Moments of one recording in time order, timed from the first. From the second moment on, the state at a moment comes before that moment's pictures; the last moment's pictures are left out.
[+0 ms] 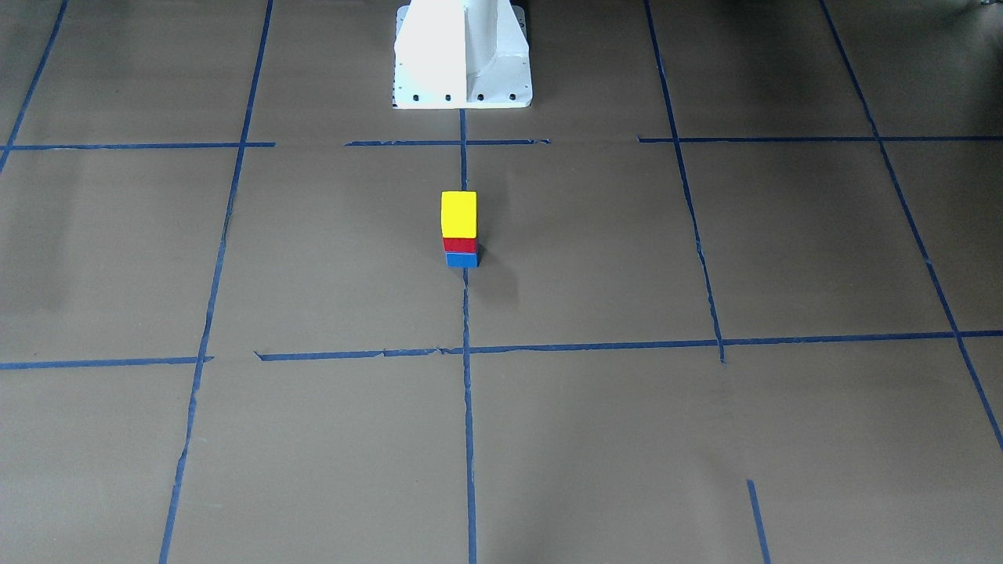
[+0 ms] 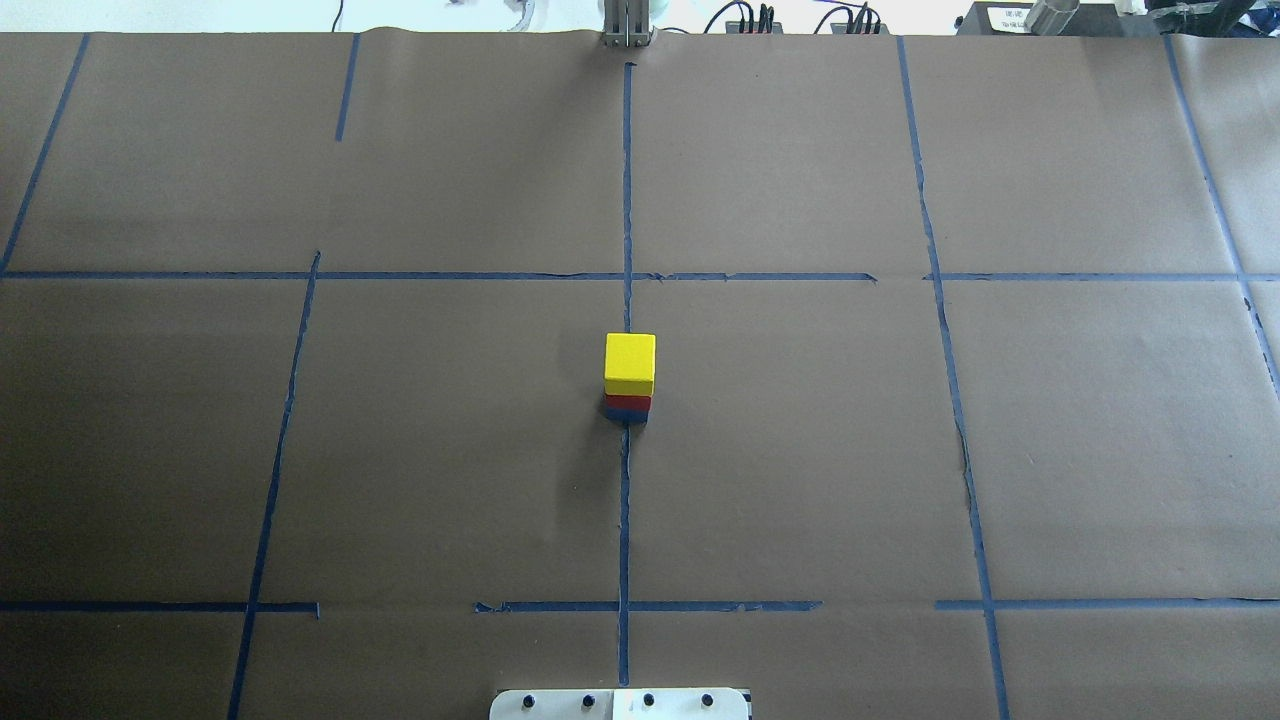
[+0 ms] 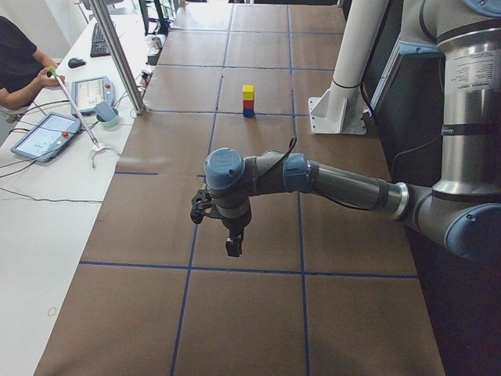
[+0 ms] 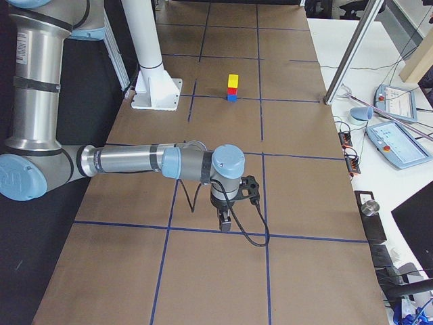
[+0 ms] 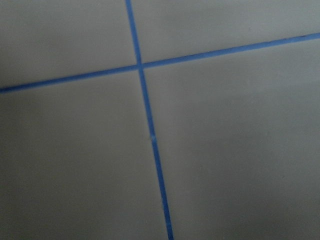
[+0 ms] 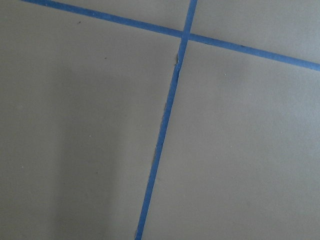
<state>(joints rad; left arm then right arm) -1.62 -1.45 -1.89 -1.20 -2.37 0.27 1.58 -1.76 1.88 -1.77 2.30 -0.28</state>
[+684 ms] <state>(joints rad) -1.62 -1.43 -1.73 -1.39 -2.41 0.20 1.58 -1.77 1.90 -1.79 2.34 -0.26</state>
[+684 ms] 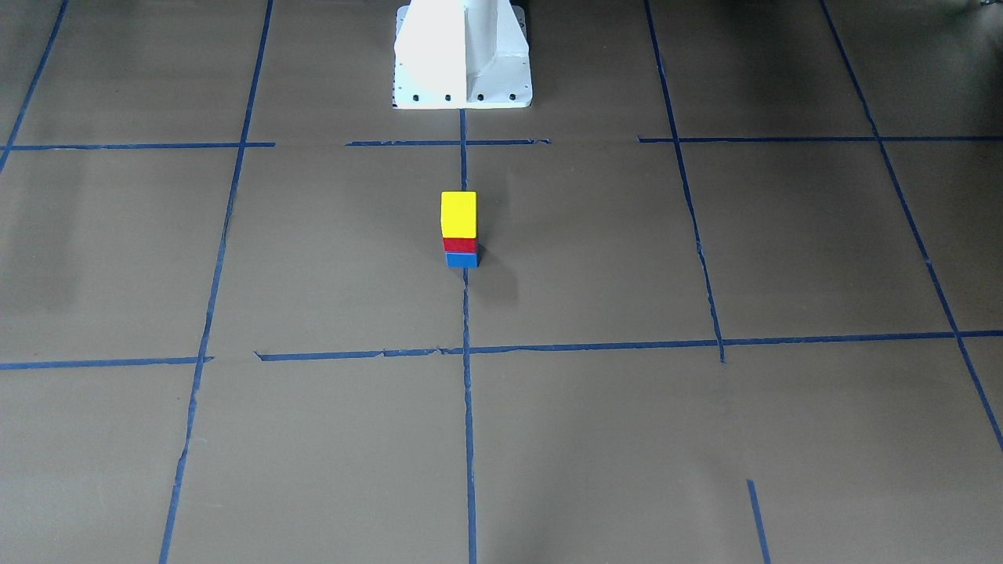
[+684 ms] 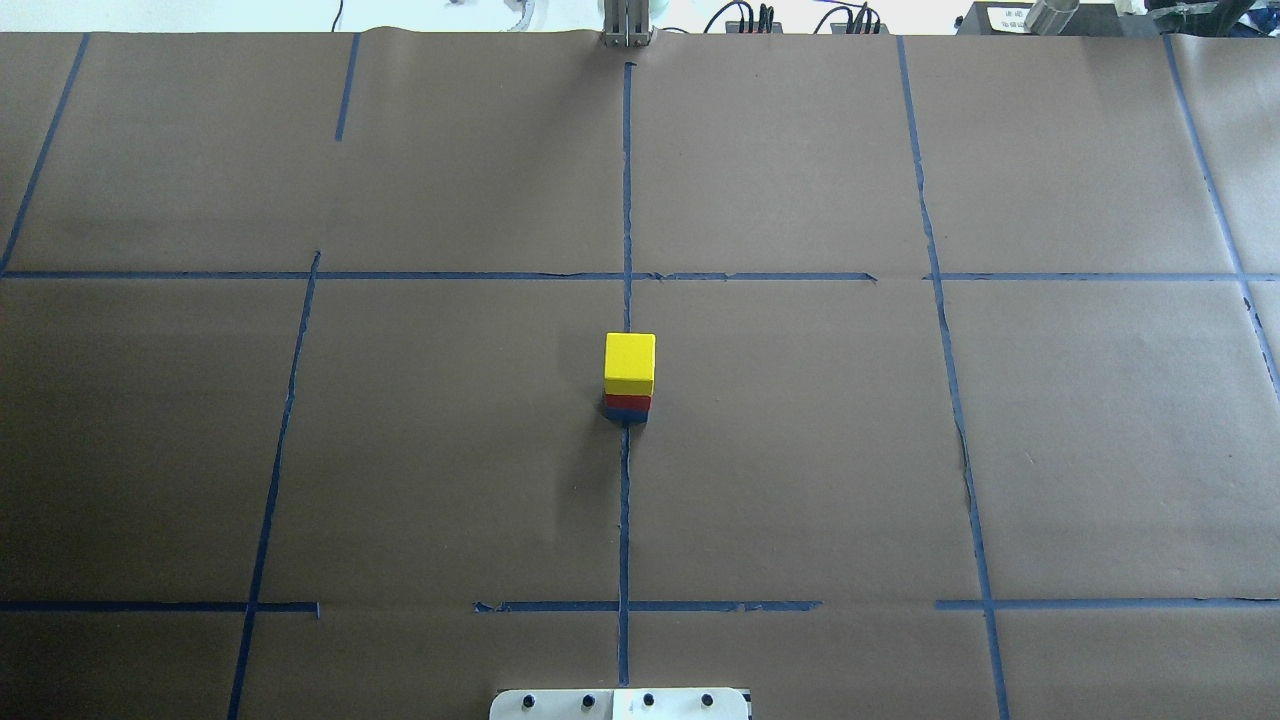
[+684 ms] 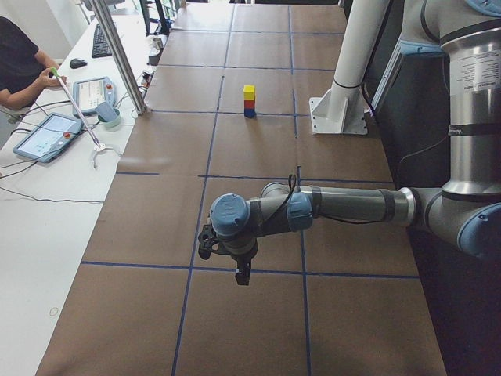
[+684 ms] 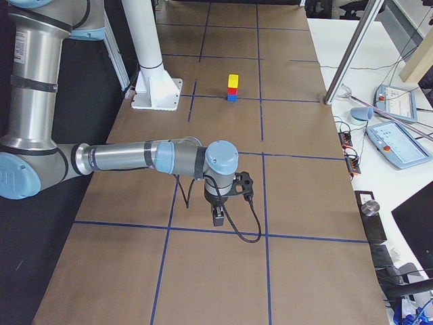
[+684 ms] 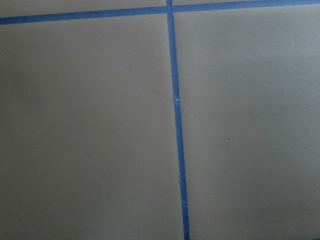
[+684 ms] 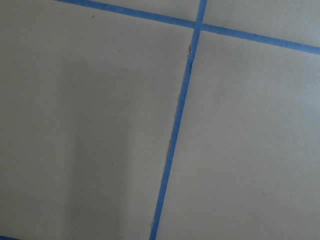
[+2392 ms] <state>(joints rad) -1.61 -1.42 -1.77 -1.48 -2.41 0.18 1.56 -1.77 1.88 -1.79 2.37 -0.26</state>
